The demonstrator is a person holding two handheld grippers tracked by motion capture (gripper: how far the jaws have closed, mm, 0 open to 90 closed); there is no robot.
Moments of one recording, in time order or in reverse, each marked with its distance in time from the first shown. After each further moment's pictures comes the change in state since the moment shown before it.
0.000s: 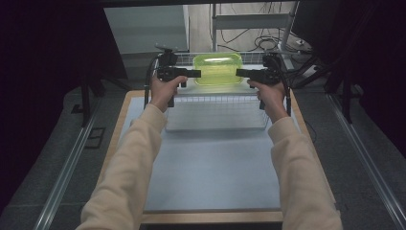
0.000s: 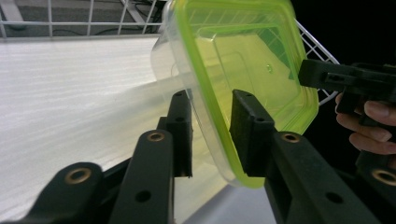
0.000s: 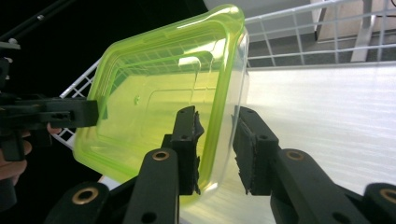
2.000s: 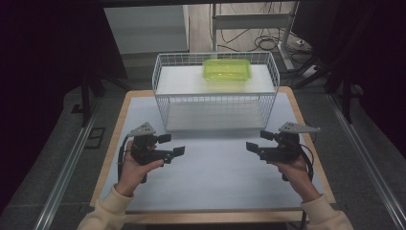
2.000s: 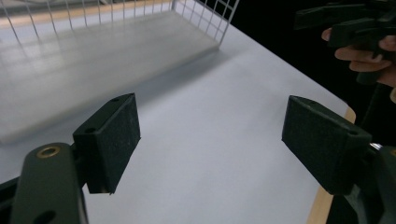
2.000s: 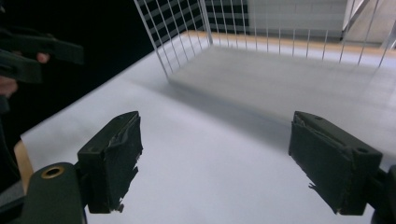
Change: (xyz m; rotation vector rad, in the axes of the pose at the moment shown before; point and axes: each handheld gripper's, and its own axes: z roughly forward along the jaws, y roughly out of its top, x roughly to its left) left arm -0.024 -0.211 -0.090 0.012 -0.042 0.247; right arm 0.013 -0.178 -0.105 0.042 0.080 -0.263
